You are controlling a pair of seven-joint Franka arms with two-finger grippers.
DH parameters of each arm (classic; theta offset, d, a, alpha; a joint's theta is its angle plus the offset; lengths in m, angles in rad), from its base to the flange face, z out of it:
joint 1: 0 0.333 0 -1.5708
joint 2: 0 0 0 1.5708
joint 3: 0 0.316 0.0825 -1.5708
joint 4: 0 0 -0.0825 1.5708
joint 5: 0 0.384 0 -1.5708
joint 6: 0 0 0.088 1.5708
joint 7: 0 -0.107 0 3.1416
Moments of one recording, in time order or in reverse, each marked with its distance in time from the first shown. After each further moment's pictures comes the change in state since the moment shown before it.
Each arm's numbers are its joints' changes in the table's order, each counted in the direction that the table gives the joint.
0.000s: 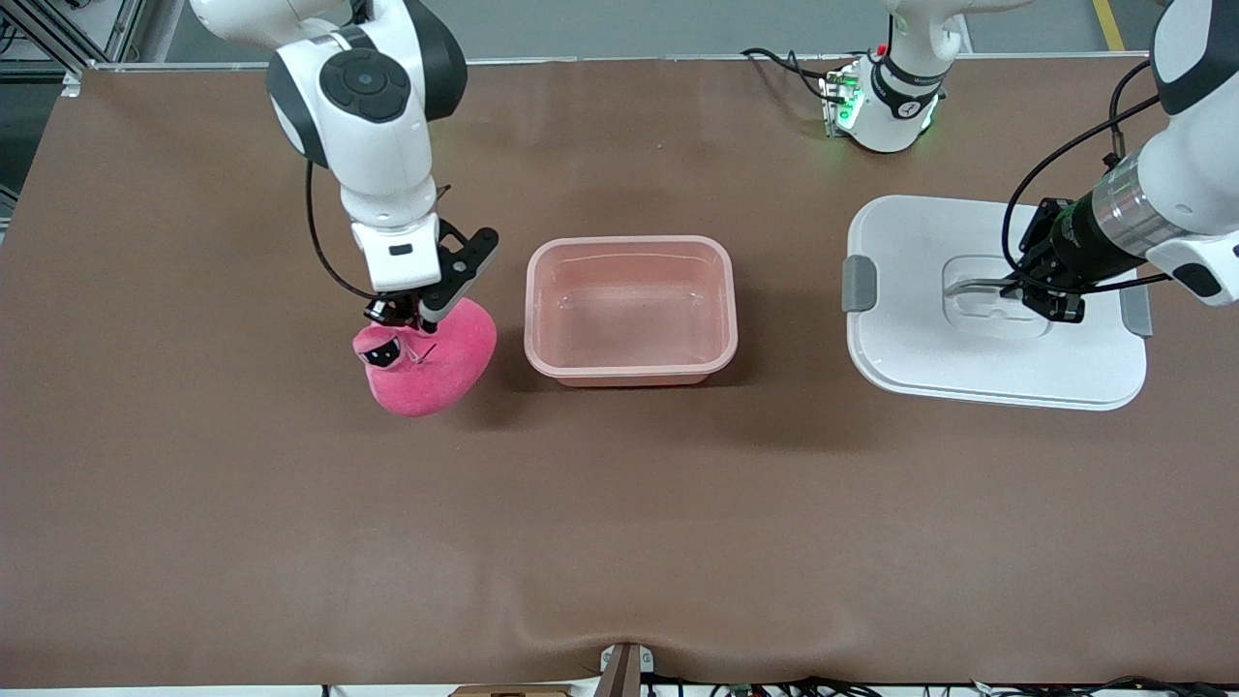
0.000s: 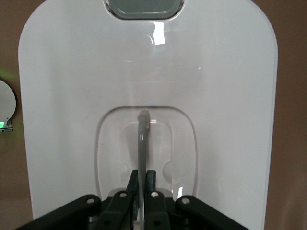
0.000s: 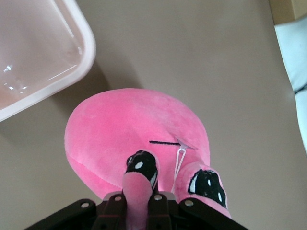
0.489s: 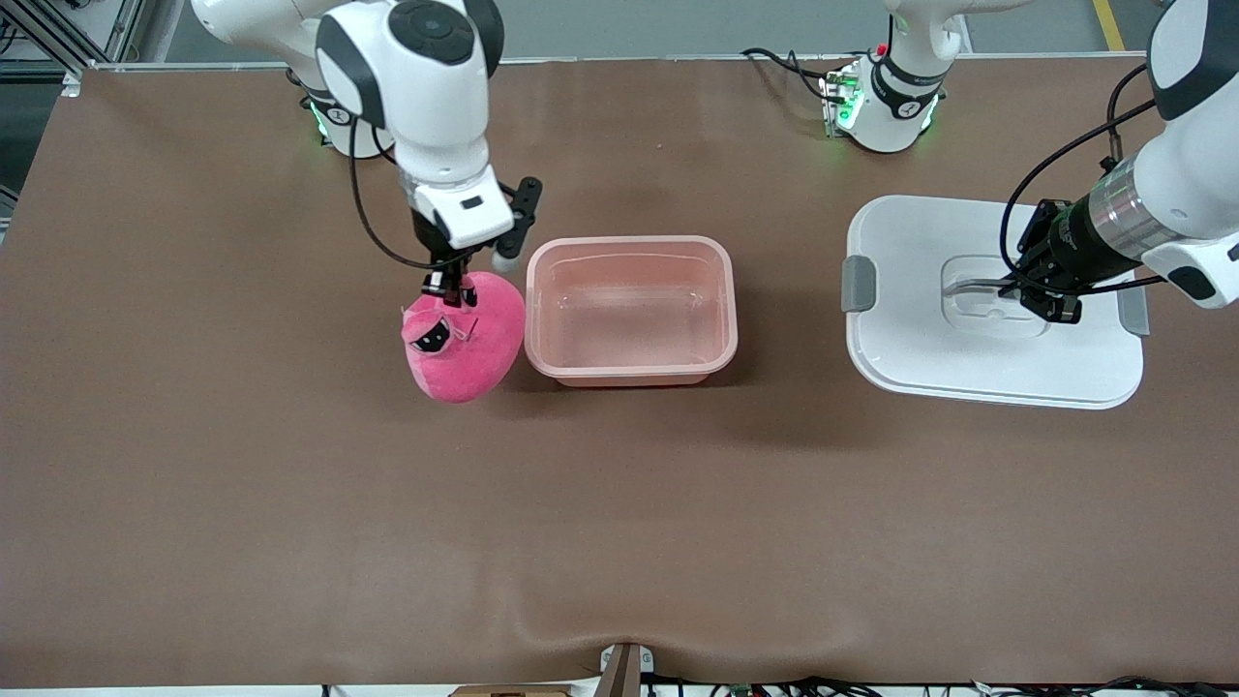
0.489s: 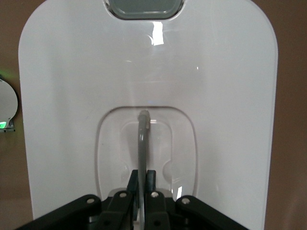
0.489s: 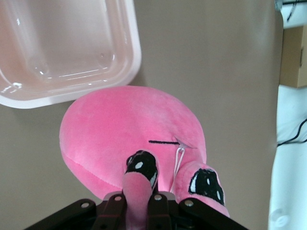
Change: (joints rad) left arm 0.002 0.000 -0.003 0.008 0.000 0.000 0.000; right arm 0.120 -0.013 0.001 -0.002 -0.077 0.005 0.154
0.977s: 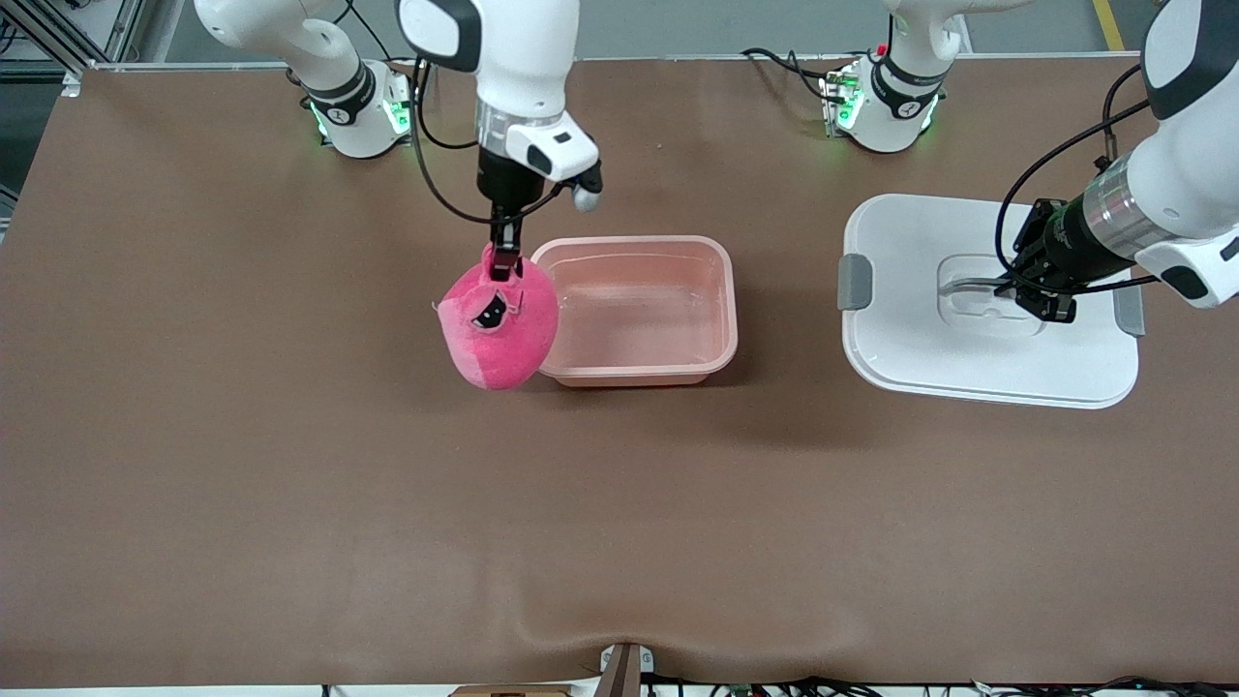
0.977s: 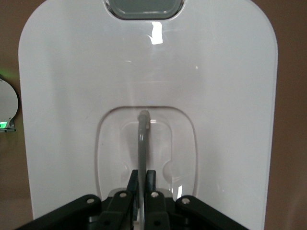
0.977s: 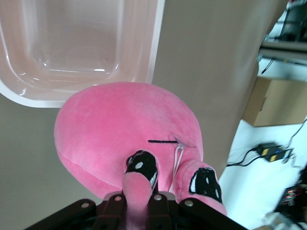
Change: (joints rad) left arm -0.001 -0.001 -0.008 0.002 0.000 0.000 0.000; right arm 0.171 0.002 0.002 0.000 -0.209 0.004 0.036
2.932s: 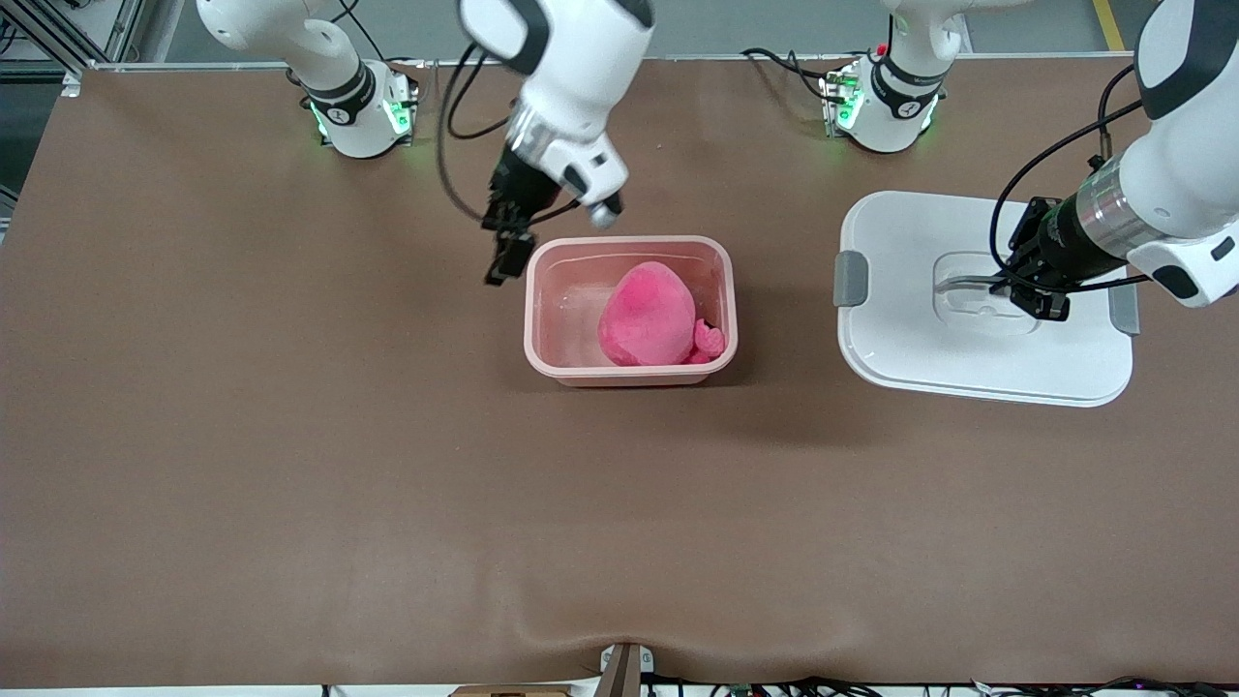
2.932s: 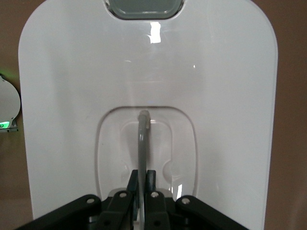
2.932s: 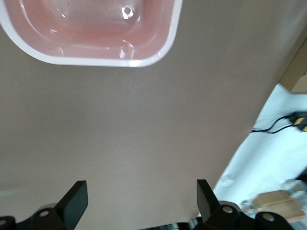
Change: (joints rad) left arm 0.000 -0.001 -0.005 0.003 0.000 0.006 0.000; right arm -0.007 0.188 -0.036 -0.312 0.052 0.399 0.068
